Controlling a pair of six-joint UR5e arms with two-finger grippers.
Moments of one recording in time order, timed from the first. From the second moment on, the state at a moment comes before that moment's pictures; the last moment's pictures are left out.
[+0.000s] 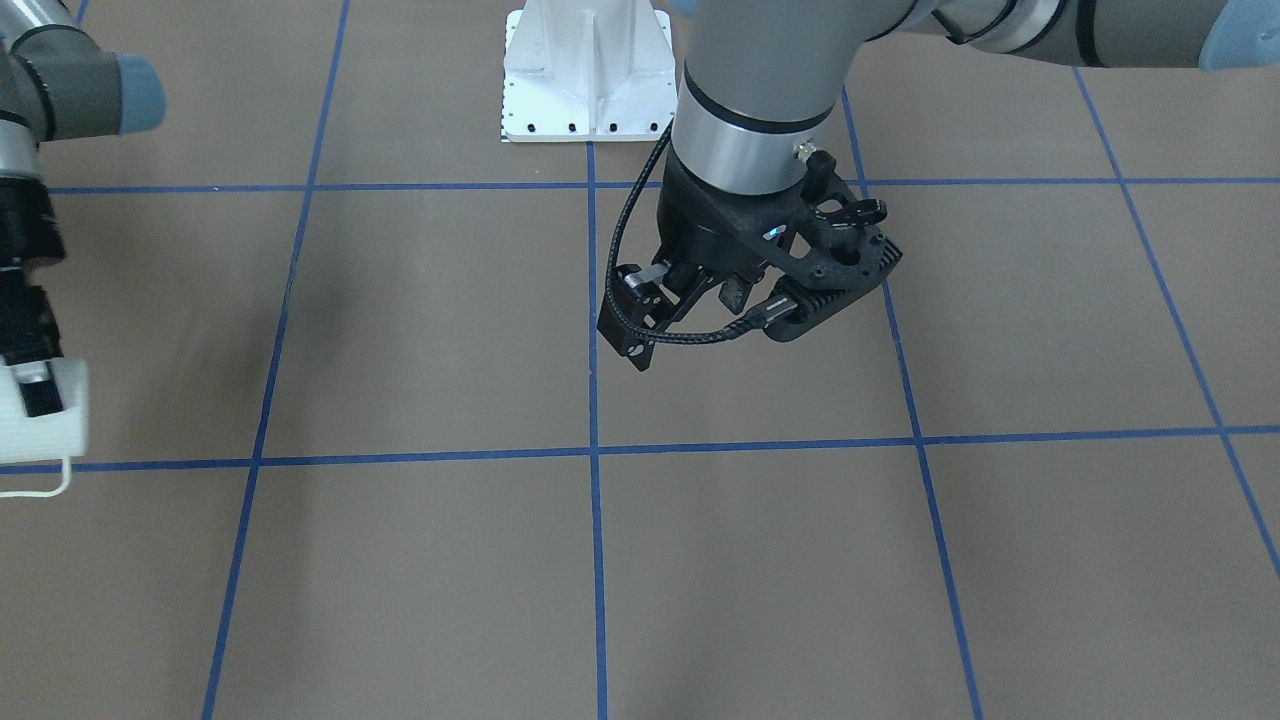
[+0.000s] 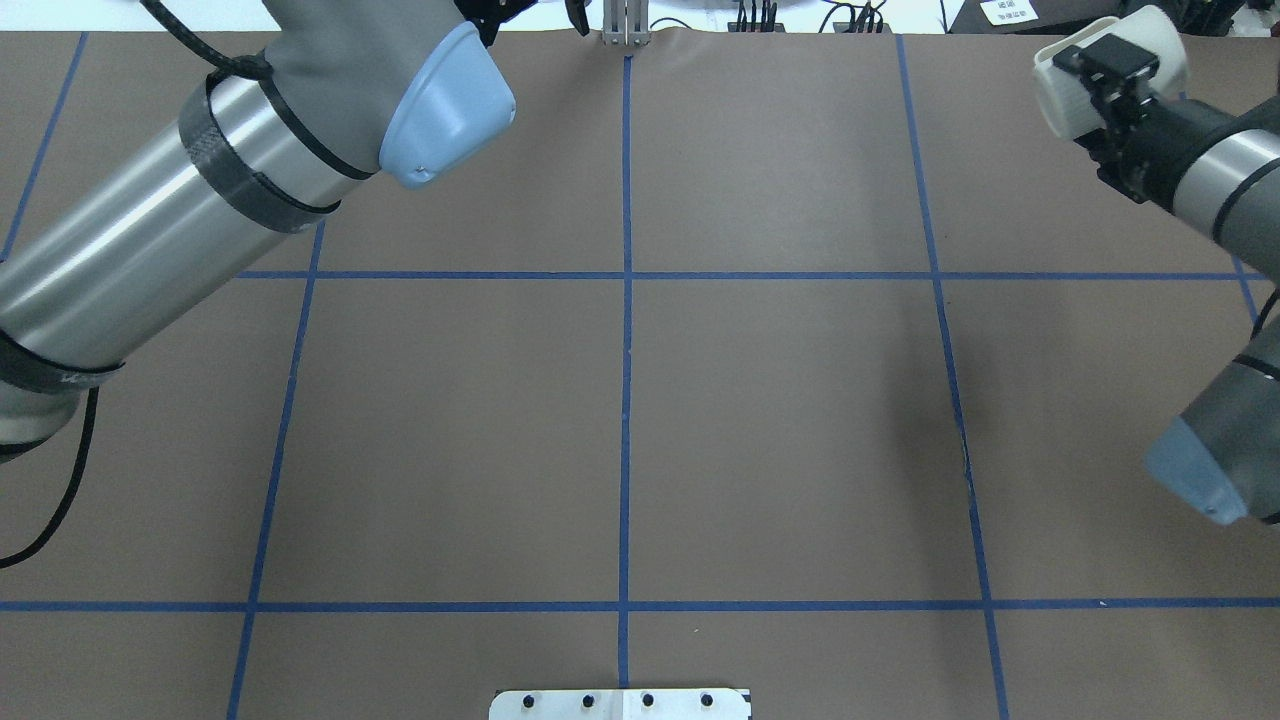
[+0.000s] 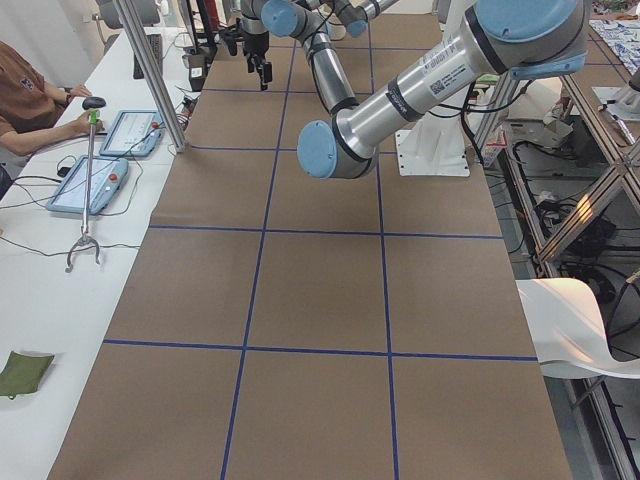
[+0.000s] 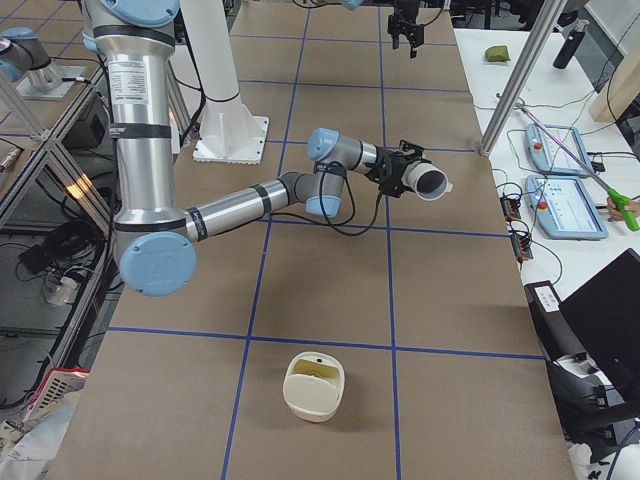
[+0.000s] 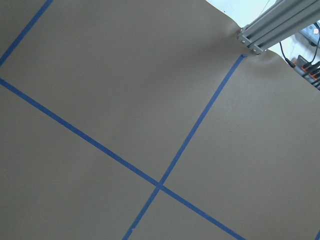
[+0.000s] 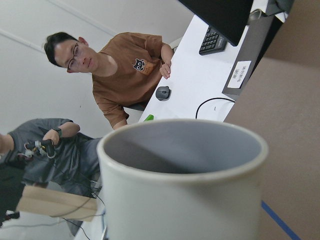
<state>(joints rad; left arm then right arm) -0.93 -2.66 -1.53 -1.27 -2.12 -1.52 0.82 -1.47 1.82 -0.59 1.29 1.79</state>
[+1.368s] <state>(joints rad) -0.83 -2.73 -1.52 -1.13 -2.13 -1.47 0.27 -0.94 1.55 -1.17 0.53 1.25</state>
